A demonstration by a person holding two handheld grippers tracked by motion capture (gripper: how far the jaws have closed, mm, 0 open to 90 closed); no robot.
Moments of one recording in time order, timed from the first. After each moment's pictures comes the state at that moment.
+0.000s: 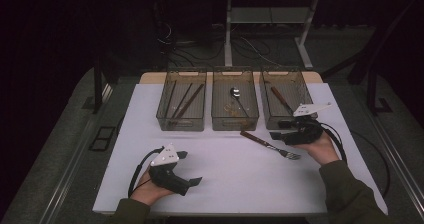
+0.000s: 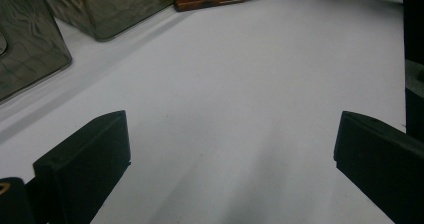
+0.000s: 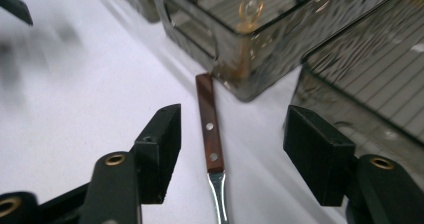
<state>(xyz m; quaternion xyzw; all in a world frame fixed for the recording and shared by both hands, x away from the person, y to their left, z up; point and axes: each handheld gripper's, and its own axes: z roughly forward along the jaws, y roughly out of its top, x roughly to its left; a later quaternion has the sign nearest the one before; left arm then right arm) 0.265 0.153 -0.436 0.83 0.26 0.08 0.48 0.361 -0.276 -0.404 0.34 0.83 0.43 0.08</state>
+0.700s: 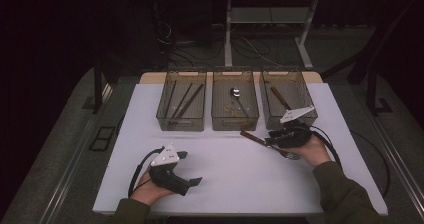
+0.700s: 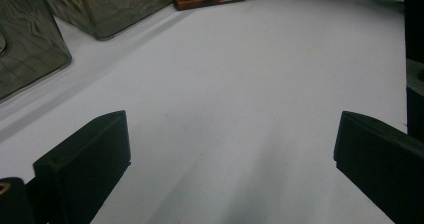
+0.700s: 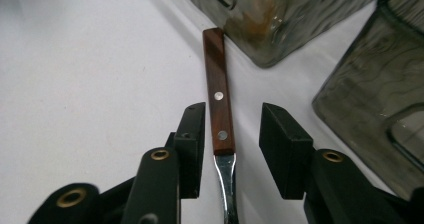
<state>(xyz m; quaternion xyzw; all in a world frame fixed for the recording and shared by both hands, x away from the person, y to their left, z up) 0.265 0.153 -0.436 0.84 0.25 0.08 0.48 0.368 -0.256 -0.427 0.32 0.87 0.37 0.06</state>
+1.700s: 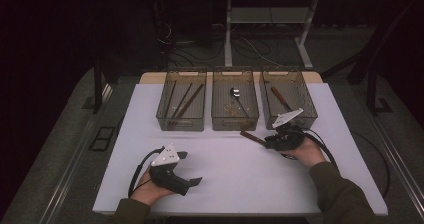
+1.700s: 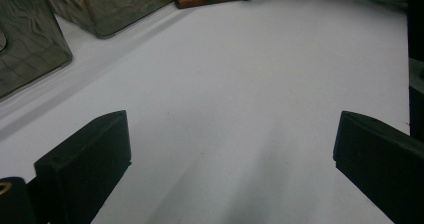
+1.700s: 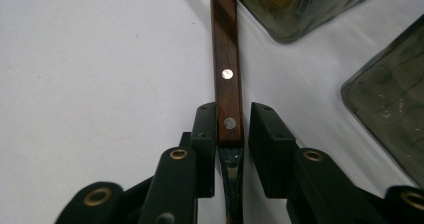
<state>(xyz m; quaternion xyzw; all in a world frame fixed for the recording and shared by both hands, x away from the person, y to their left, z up) 0.265 0.153 -0.437 0.84 0.26 0.08 0.48 0.373 -0.243 -0.443 0.30 0.90 0.32 0.06</state>
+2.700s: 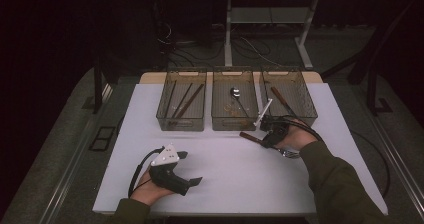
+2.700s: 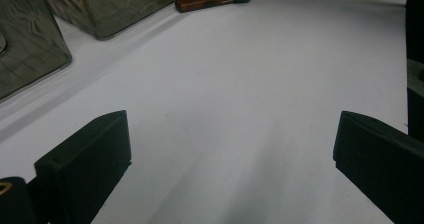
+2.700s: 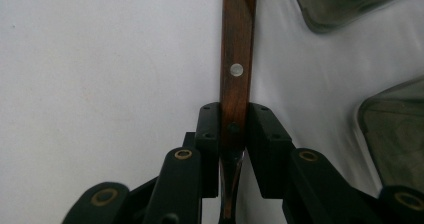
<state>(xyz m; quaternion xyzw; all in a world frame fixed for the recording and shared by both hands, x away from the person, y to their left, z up) 0.265 0.153 -0.437 0.84 0.26 0.08 0.48 0.403 -0.196 -0.421 0.23 0.97 0.11 0.02</state>
